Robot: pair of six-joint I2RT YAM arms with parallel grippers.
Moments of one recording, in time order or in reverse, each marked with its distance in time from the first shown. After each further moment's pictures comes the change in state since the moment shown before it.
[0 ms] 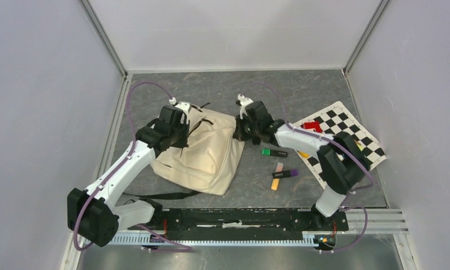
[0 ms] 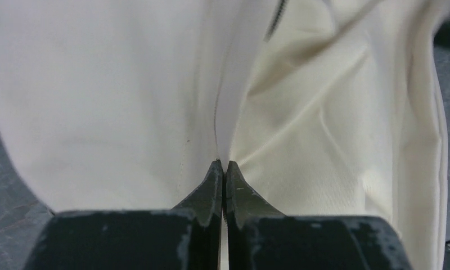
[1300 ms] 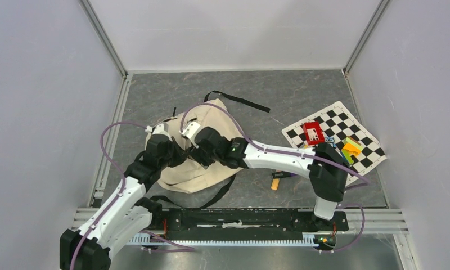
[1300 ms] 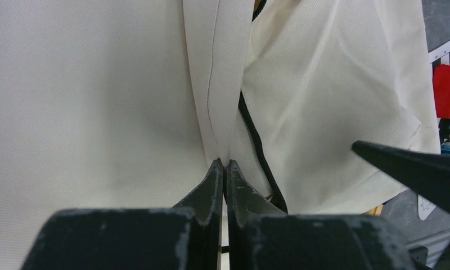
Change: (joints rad) left arm 0.063 -0.383 -0.452 0.266 0.076 -0.527; right arm 0.464 0.121 0.391 -0.259 0.425 -0.349
